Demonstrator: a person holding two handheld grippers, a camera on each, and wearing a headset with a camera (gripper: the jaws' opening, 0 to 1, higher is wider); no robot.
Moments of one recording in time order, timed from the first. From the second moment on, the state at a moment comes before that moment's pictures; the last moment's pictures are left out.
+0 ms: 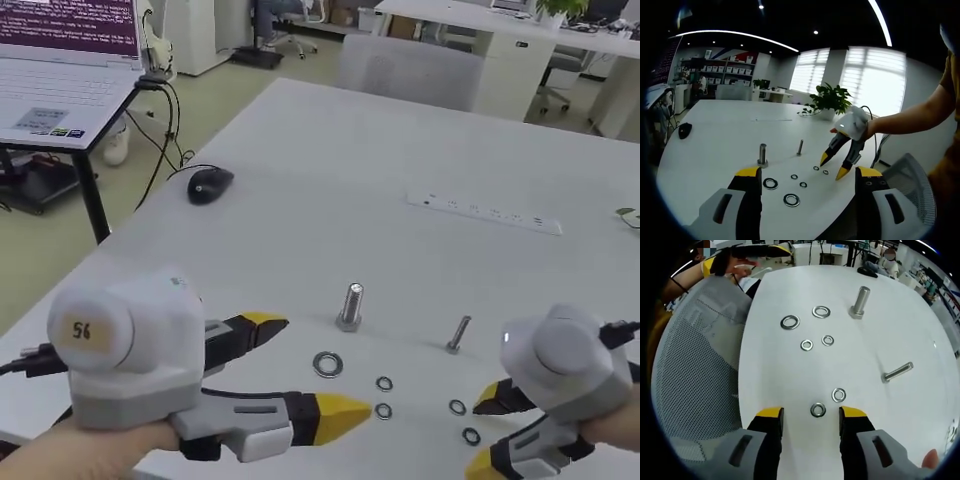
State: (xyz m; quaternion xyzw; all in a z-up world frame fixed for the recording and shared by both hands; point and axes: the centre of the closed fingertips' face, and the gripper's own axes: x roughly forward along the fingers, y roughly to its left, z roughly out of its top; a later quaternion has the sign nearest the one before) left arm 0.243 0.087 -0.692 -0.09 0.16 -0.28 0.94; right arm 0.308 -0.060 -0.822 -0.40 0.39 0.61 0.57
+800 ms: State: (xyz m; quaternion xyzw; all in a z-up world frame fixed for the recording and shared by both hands) left arm 0.241 0.083 -0.695 -0.08 0.17 -0.30 0.94; right arm 0.310 -0.062 -0.824 -0.44 0.39 0.60 0.54
